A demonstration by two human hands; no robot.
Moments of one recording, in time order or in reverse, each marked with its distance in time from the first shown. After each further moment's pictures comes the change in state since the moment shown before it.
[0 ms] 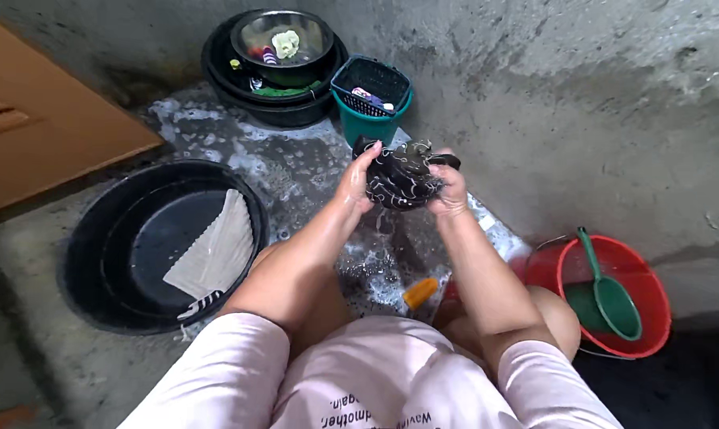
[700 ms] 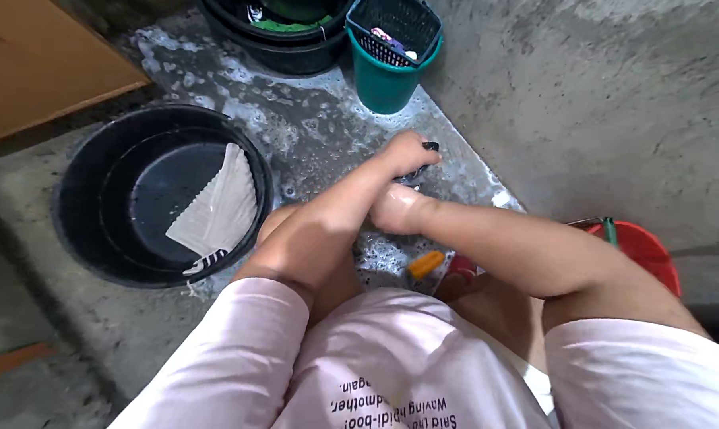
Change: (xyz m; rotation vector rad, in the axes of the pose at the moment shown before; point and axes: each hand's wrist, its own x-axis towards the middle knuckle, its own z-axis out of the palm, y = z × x) left_hand 0.027 -0.006 0.006 1.377 -0.251 -0.153; right_hand -0.042 0.061 0.075 -2.011 -1.675 0.007
